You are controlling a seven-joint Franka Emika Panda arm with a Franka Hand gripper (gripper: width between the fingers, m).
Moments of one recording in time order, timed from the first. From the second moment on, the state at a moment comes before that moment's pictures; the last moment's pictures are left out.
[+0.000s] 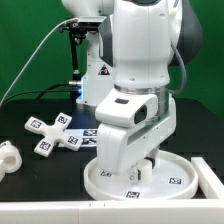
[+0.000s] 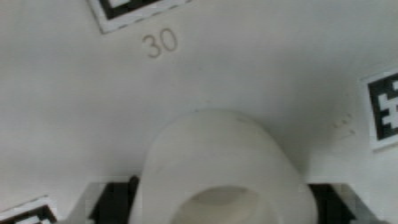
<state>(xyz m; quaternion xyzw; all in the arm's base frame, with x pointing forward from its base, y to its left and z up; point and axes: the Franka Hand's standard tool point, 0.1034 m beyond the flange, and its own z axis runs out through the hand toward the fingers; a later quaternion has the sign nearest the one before) 0.562 0.042 0.013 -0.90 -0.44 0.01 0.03</state>
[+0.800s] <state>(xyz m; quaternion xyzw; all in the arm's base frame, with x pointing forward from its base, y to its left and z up) 0.568 0.042 0.011 -0.91 -0.42 0.02 0.02</state>
